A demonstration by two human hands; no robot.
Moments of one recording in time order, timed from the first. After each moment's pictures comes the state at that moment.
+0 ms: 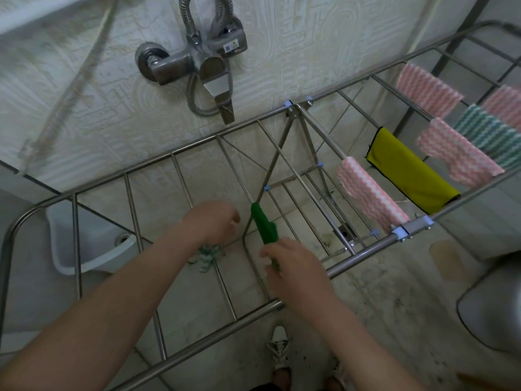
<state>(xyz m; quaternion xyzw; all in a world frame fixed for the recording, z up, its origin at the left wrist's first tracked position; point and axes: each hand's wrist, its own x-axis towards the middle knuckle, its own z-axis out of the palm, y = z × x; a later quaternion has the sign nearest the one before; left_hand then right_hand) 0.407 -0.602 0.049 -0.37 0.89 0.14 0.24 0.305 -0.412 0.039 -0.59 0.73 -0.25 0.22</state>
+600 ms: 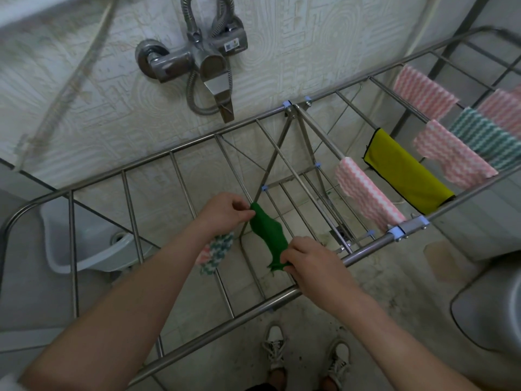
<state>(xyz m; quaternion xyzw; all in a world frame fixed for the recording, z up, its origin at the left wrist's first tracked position) 0.392 -0.592 0.040 -0.48 0.78 0.40 0.02 0.270 -0.399 0.025 -0.68 0.71 -0.16 0.14</state>
